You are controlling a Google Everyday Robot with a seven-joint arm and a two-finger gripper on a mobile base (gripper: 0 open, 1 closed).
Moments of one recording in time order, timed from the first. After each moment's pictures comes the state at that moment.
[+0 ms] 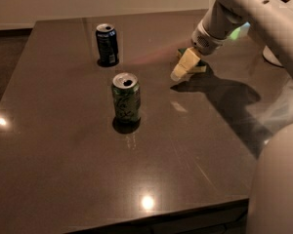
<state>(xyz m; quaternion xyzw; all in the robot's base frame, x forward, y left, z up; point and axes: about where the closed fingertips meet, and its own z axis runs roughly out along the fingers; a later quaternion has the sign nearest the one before) 0.700 -0.145 0.855 -0.43 0.88 0.06 0.21</state>
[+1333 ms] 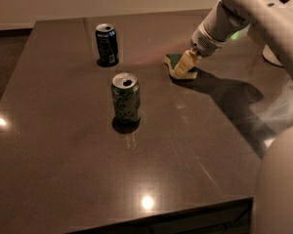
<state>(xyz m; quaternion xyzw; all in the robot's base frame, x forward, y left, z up) 0.697 -0.132 0.853 -0.44 0.87 0.10 0.22</state>
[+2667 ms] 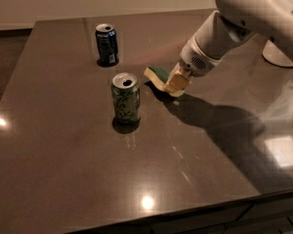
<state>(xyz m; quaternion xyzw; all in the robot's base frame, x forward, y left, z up) 0.579 -0.076 0.866 -0.55 0.80 0.13 0.21</state>
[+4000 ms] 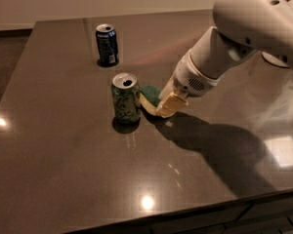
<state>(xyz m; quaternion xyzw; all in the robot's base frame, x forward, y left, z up) 0.509 -0.050 0.863 -0.60 0.76 0.15 0.21</state>
